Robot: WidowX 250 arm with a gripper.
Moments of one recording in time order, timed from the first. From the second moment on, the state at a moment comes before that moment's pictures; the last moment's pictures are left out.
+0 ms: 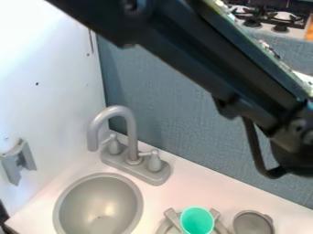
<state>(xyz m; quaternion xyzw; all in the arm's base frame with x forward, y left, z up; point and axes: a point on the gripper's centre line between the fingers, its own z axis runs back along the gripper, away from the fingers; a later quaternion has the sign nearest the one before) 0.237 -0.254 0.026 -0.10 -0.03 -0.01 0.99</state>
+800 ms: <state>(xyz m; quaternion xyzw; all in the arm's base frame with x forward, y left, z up) 0.177 -0.237 -0.042 -0.02 0.10 0.01 1.00</state>
